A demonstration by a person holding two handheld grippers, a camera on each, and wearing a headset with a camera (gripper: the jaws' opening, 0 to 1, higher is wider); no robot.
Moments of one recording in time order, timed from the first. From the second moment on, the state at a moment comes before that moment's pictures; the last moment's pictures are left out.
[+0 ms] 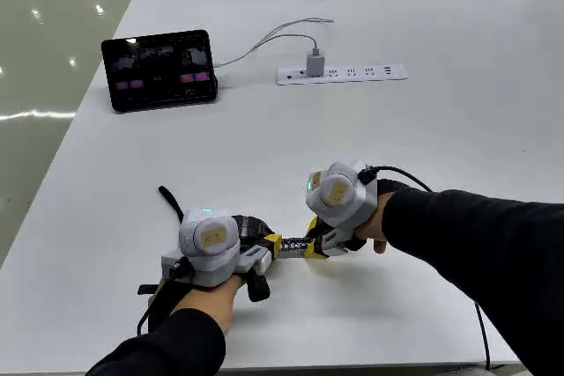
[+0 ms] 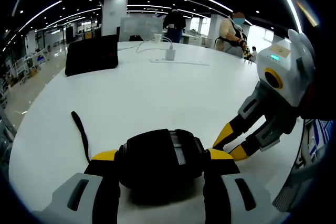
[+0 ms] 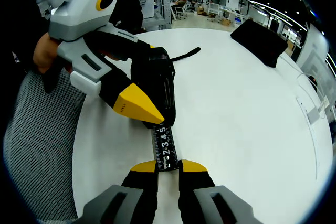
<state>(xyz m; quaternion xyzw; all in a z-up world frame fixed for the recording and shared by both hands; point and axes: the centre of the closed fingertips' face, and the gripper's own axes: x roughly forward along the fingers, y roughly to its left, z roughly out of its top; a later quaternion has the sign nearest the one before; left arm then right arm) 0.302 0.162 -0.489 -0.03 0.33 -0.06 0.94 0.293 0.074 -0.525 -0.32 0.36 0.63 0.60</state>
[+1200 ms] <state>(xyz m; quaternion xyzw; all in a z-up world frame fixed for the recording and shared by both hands) 0.301 0.162 -0.489 -0.04 0.33 -0.06 0.94 0.288 0.100 -0.523 -0.30 0.34 0.64 0.62</state>
